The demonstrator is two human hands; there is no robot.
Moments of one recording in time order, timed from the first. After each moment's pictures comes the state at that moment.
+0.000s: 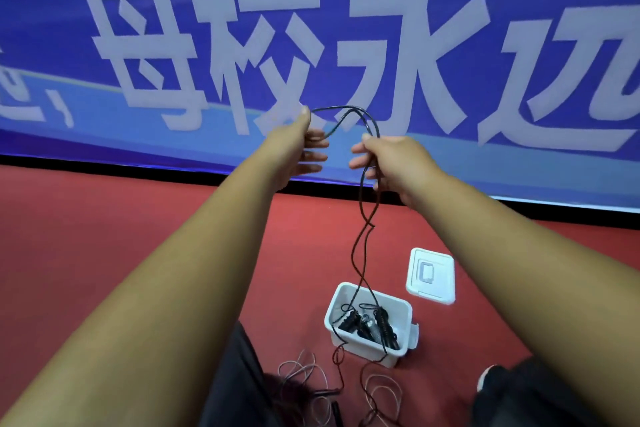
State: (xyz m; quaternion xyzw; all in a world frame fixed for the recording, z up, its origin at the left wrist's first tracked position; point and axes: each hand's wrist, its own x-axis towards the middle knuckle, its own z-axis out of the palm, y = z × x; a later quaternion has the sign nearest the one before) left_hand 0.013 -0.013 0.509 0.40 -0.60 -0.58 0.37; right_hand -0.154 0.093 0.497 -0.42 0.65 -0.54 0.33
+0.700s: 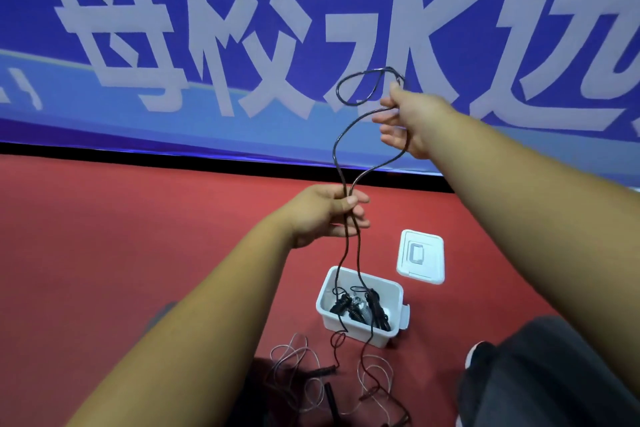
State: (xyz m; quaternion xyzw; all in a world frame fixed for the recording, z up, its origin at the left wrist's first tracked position) left_hand -0.011 0.025 0.391 0.27 -0.63 -0.71 0.17; right_hand -0.200 0.061 0.522 -0.27 0.68 -0.58 0.36
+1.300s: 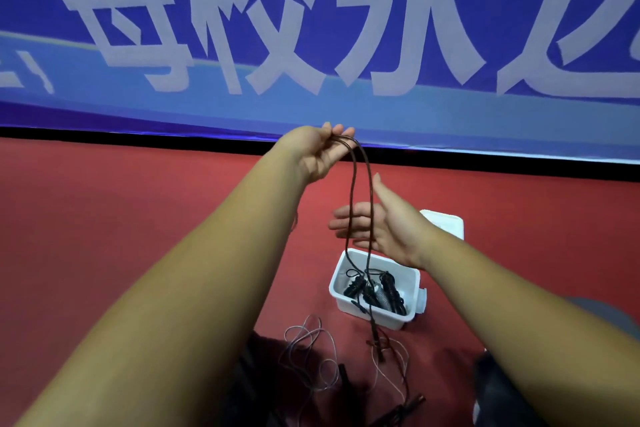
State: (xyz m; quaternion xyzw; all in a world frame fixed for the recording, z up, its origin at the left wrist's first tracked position) left_hand -0.040 -0.033 0.439 0.36 -0.28 -0.81 0.37; right_hand -0.157 0.096 0.336 -0.33 0.54 -0.44 0.63
